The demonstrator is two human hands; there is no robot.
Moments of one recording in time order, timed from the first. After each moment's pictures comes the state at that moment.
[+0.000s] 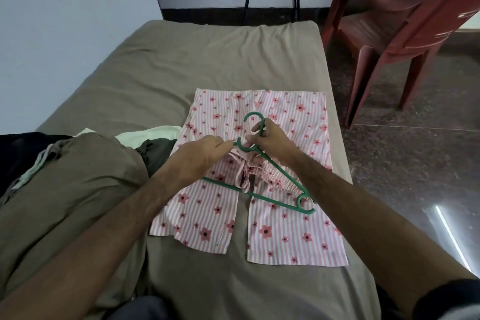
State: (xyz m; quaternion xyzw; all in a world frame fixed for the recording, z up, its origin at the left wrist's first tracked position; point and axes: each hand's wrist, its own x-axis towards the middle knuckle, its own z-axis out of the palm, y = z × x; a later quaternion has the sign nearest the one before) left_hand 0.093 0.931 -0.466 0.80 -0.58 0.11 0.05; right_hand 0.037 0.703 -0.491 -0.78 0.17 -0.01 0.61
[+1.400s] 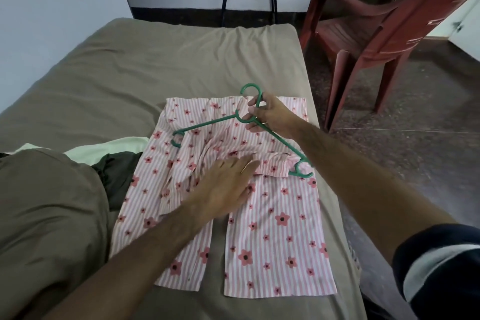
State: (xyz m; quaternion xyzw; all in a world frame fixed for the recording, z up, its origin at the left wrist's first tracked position) left_hand 0.062 0.832 -0.531 0.83 -0.56 0.07 0.00; right_hand 0.098 0.604 -0.481 -0.73 0.13 -0.02 0.67
